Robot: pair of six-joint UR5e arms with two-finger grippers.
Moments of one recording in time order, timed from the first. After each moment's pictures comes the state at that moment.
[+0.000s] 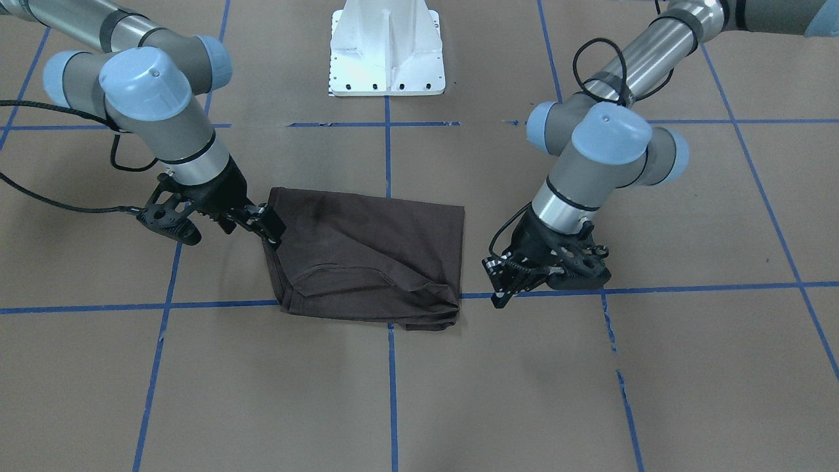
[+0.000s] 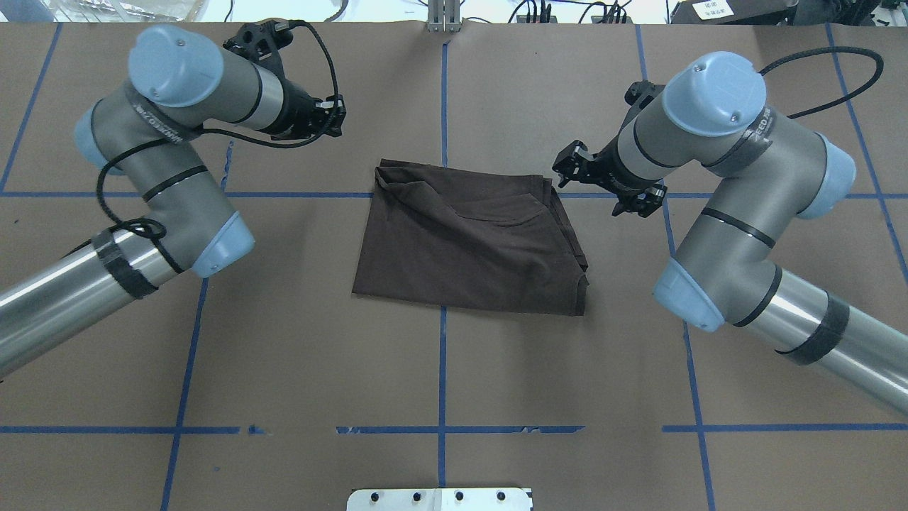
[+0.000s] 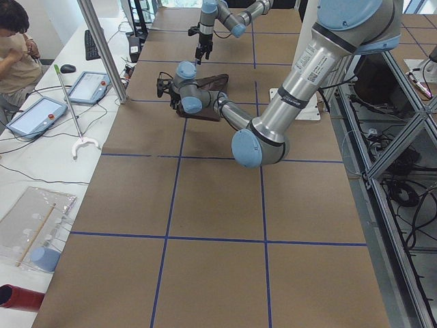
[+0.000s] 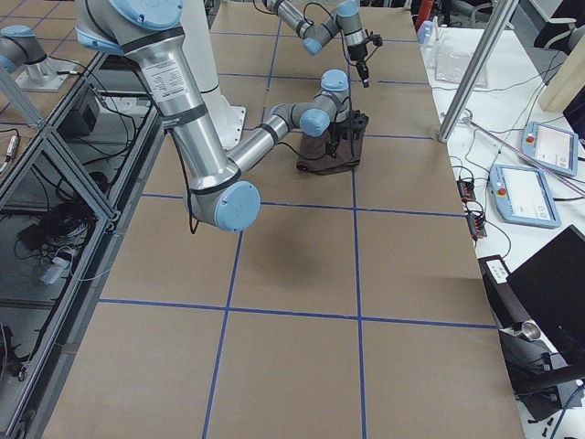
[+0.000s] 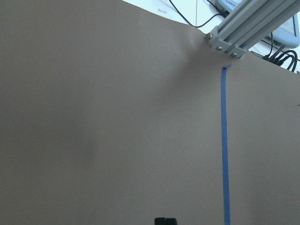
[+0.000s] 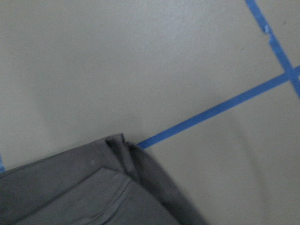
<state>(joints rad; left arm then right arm) -0.82 -2.16 -1.50 -2.18 -1.92 -1.31 0.79 -1.13 1.73 -1.37 2.00 1.46</state>
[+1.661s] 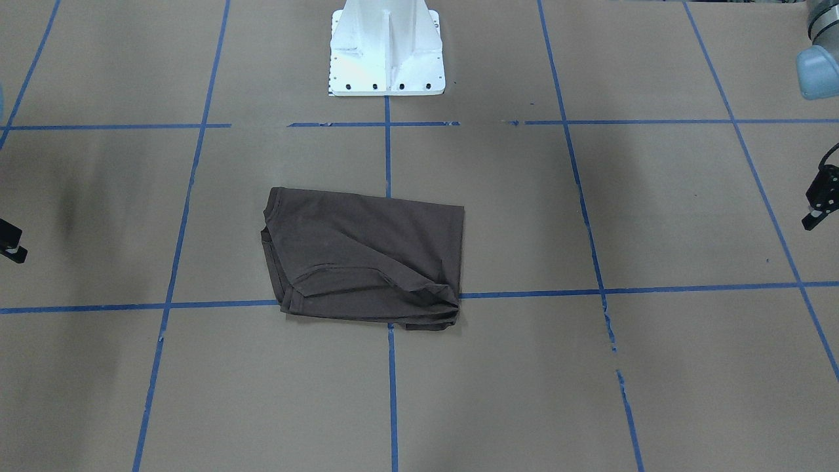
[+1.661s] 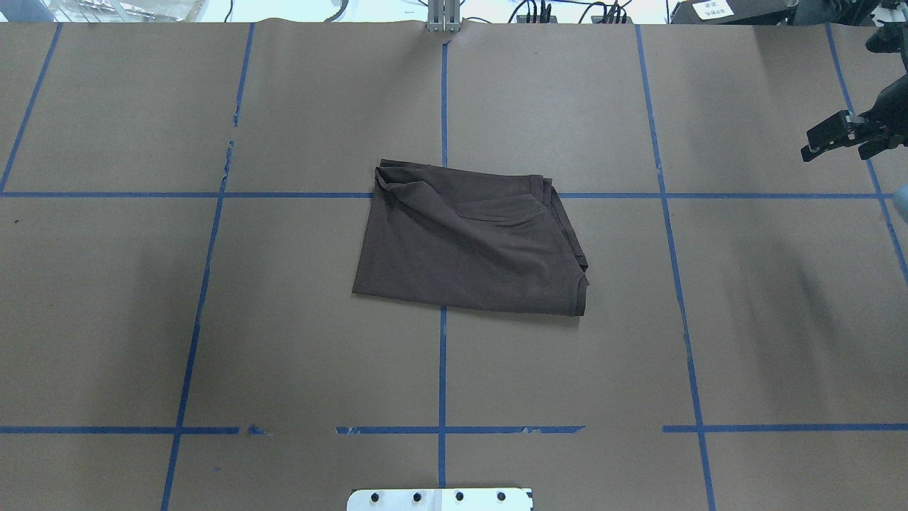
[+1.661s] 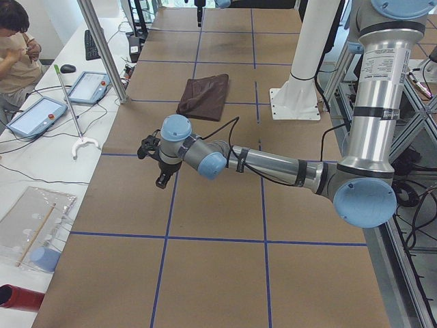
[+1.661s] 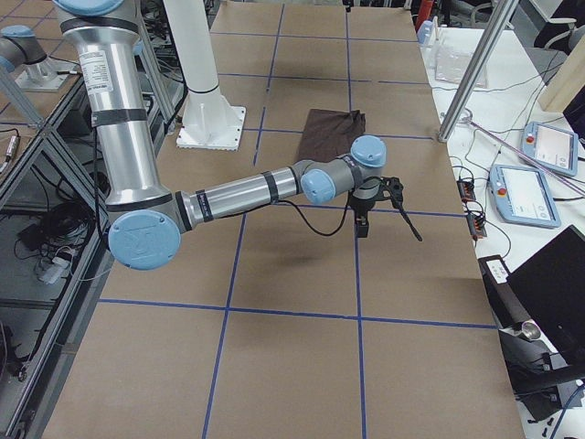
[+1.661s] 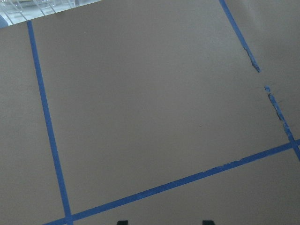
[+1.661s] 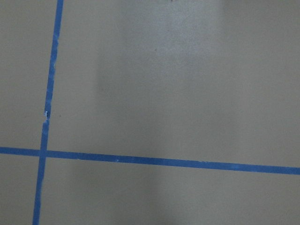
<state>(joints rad) -1.38 -1.64 -1.67 -1.98 -2.28 -0.20 1.25 -1.41 1.68 -1.40 2.28 0.48</state>
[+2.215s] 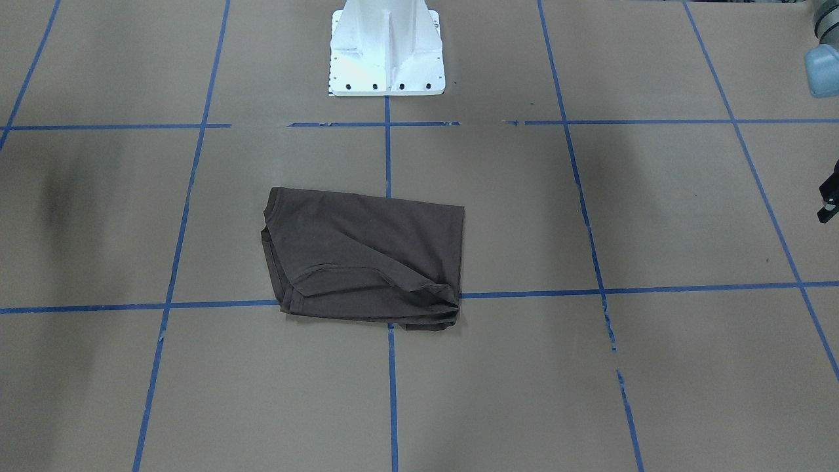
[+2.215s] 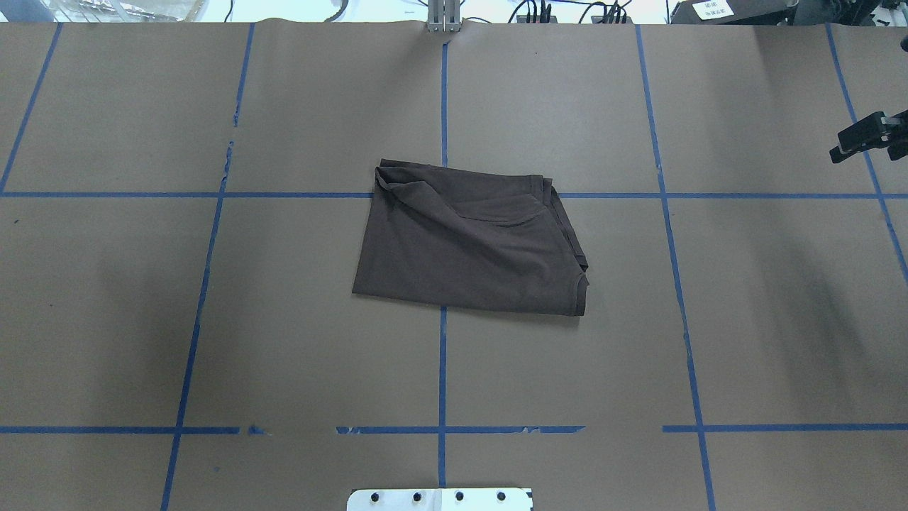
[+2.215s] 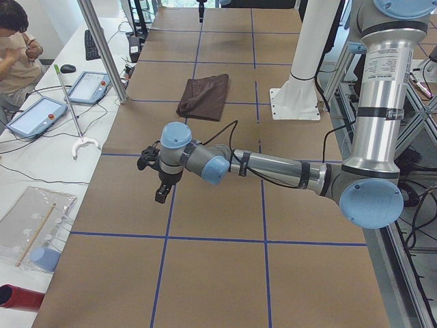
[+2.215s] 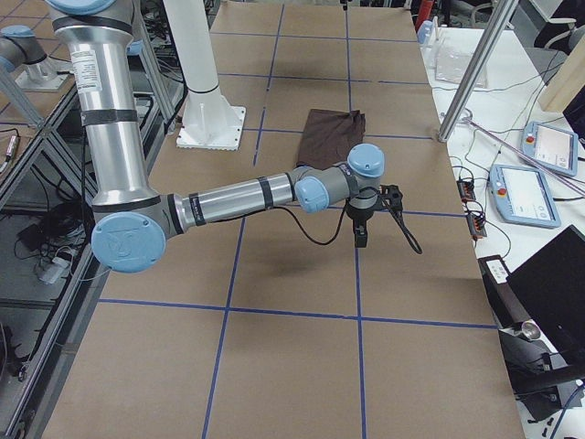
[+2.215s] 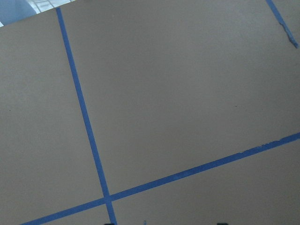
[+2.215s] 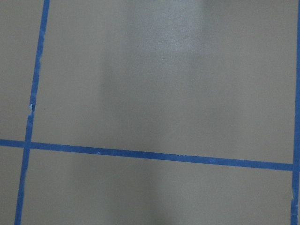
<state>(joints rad) -1.38 -1.61 -1.66 -1.92 -2.22 -0.16 1.29 -1.44 1.68 -1.41 2.30 0.40</state>
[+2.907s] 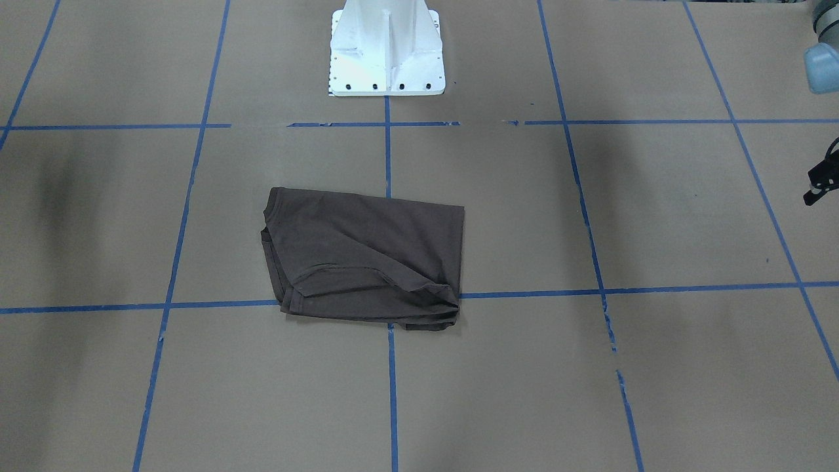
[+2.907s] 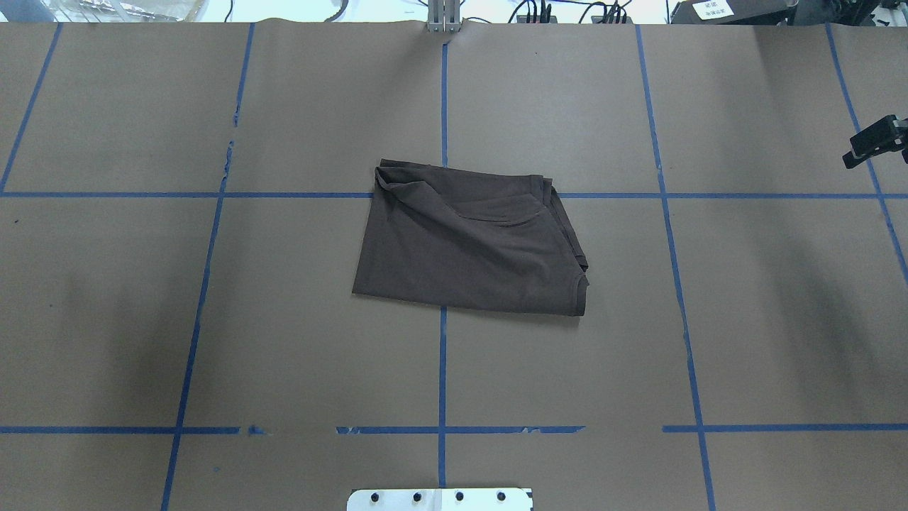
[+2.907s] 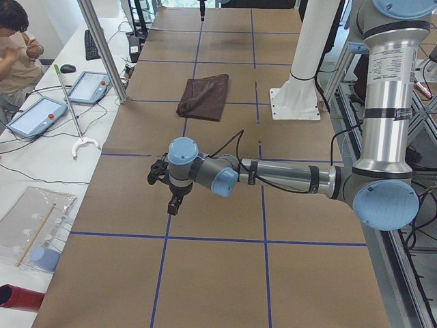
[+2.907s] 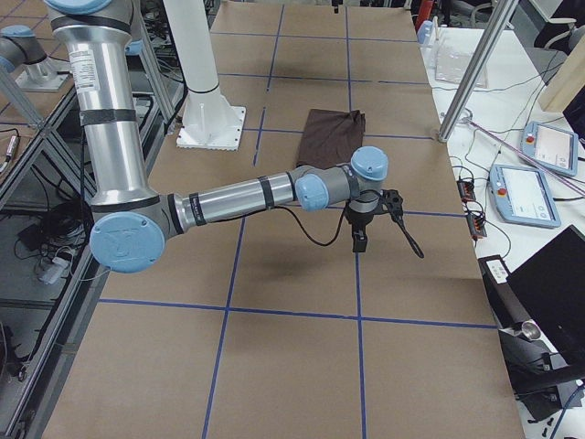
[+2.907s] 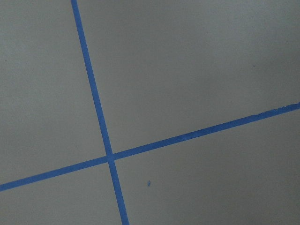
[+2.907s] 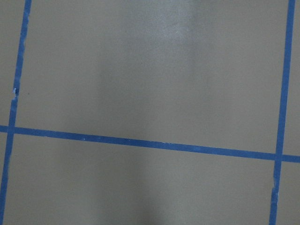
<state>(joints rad) -1.38 -1.55 -1.65 -1.93 -2.31 -0.15 1.31 -1.44 1.69 -1.50 2.30 0.31</state>
